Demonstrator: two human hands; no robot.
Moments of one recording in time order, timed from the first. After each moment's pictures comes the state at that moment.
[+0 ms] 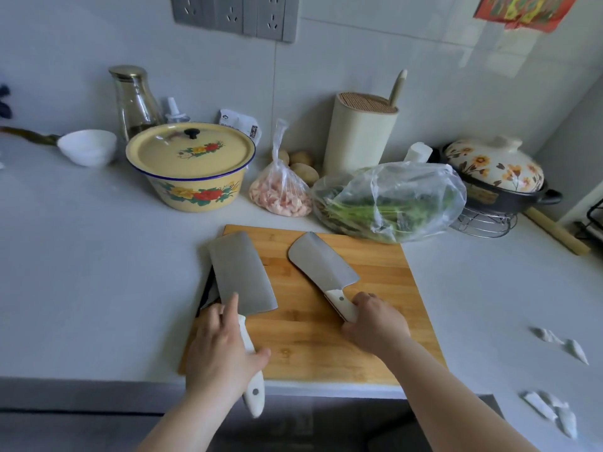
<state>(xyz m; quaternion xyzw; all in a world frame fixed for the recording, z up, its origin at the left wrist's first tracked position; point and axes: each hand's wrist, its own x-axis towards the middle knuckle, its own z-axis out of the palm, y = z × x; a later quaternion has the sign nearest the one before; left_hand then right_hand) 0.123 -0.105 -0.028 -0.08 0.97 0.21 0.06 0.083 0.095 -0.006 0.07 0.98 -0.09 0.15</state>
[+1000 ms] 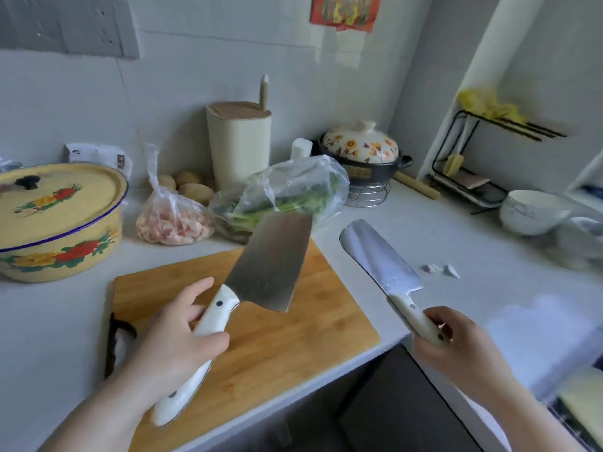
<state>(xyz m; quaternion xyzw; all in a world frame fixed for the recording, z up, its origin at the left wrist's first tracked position) 0.082 -0.086 0.050 0.11 0.84 0.49 0.19 0.230 0.177 0.051 0.34 0.88 -0.30 -0.09</state>
